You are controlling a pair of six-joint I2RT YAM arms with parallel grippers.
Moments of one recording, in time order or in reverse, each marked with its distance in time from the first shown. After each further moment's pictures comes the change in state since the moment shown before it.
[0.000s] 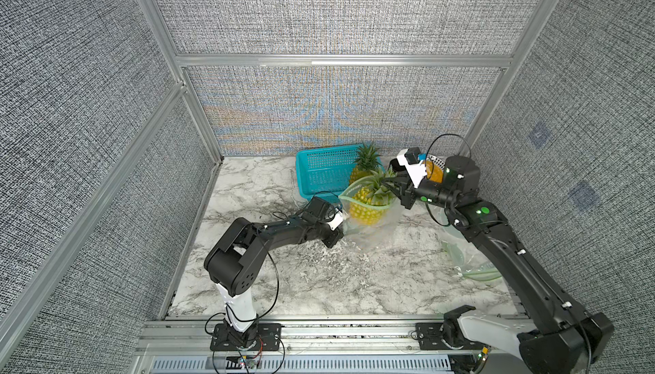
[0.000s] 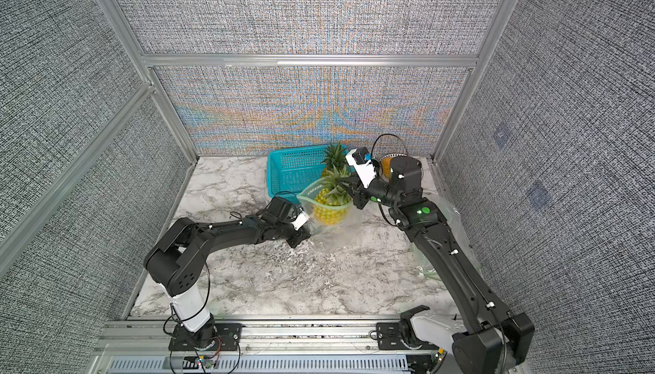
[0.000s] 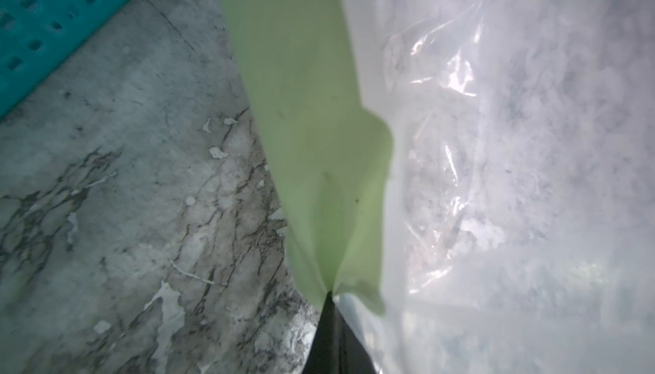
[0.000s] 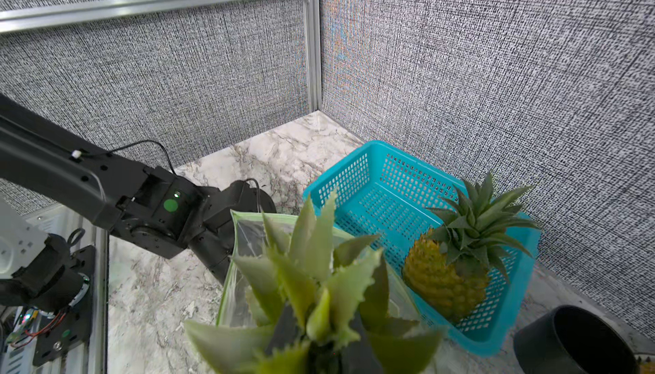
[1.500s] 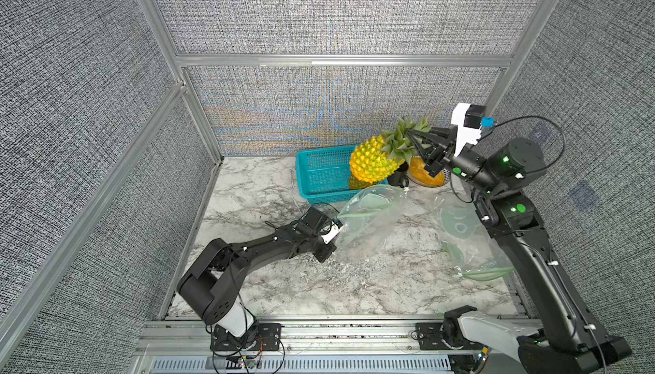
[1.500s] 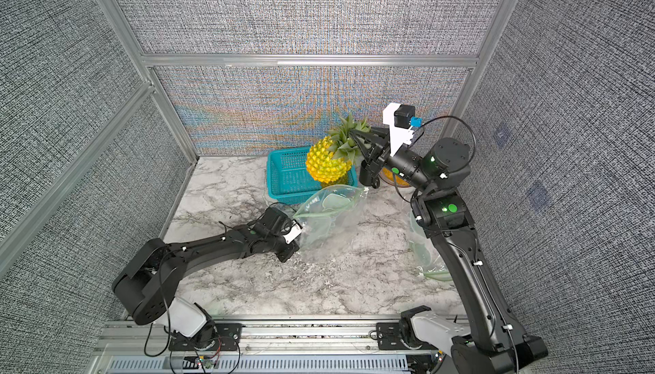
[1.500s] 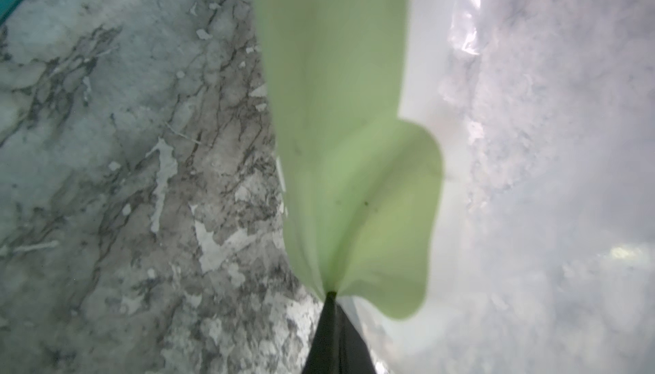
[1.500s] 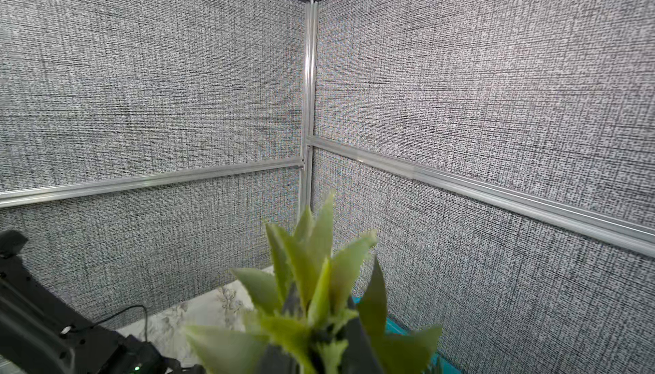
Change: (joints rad) left arm -0.064 -0.276 -0.168 -0.174 -0.154 -0.037; right arm -0.064 0.000 0.249 0.311 -0.002 0.255
